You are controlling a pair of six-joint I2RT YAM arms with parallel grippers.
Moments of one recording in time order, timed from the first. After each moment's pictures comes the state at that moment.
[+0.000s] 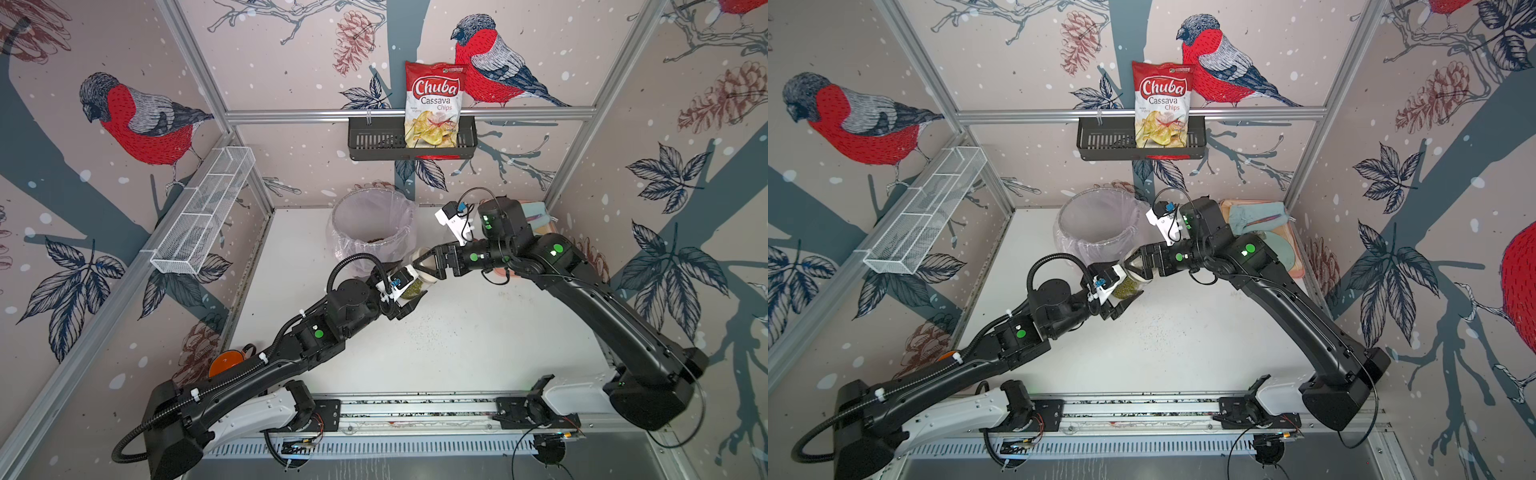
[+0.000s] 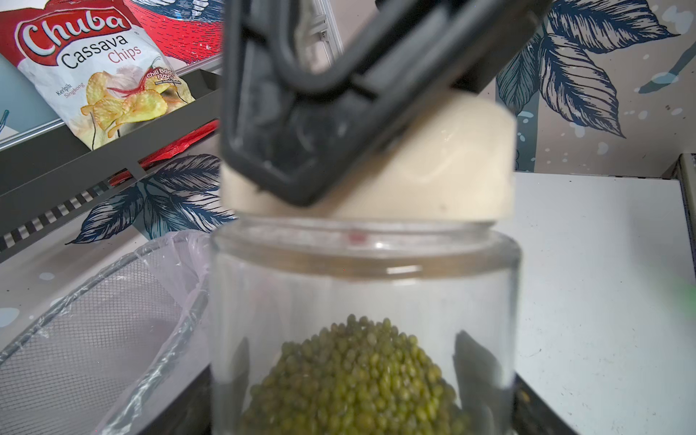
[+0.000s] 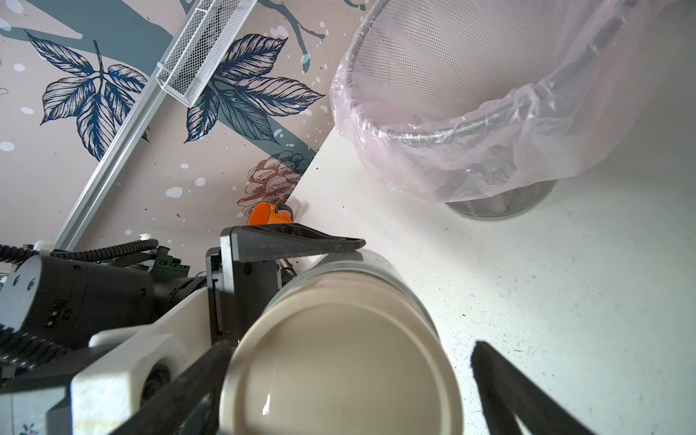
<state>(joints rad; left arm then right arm) -0.93 0.97 0.75 0.09 -0.08 0.33 0.74 1.35 1.60 -0.88 -0.48 0.37</state>
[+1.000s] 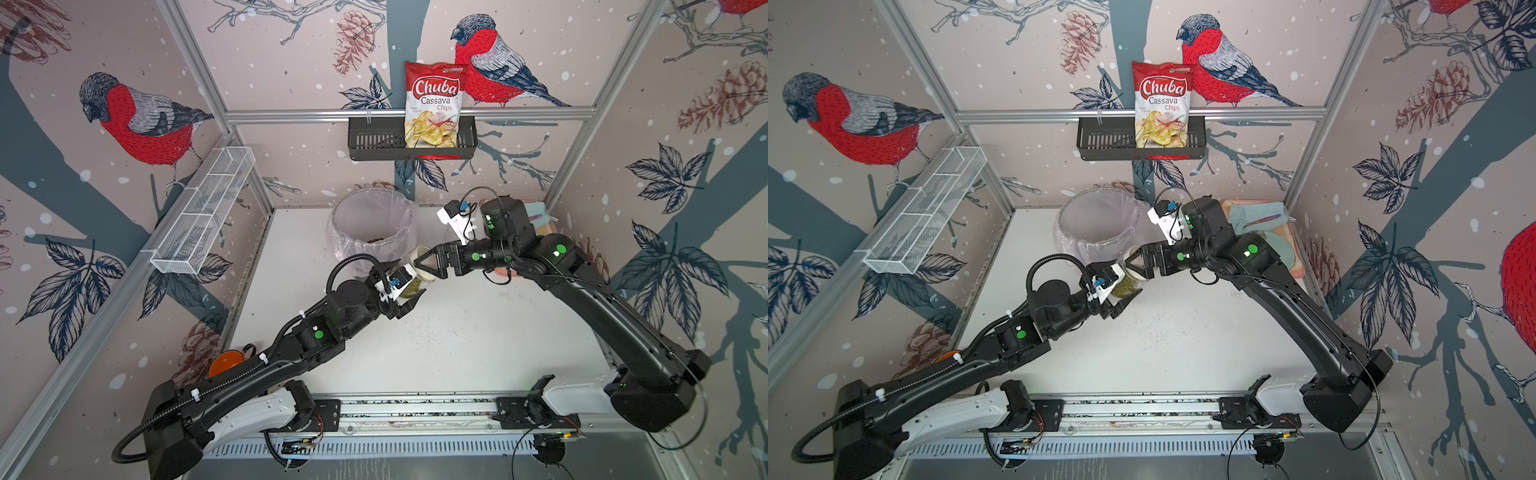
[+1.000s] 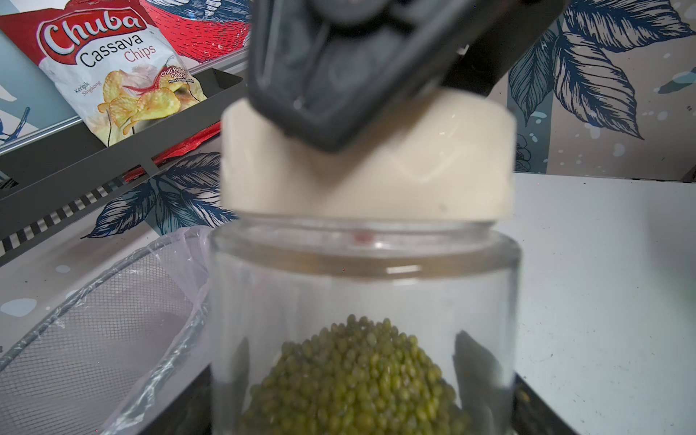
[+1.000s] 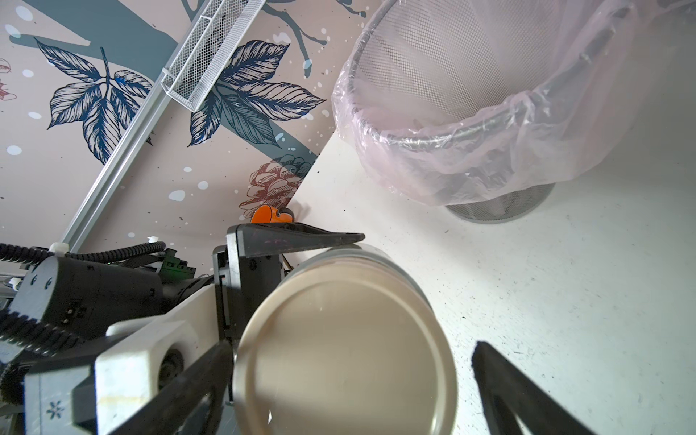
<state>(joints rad) -0.93 0.97 0.74 0.10 -0.11 0.33 0.74 1.34 1.60 -0.88 -0.48 0.37</state>
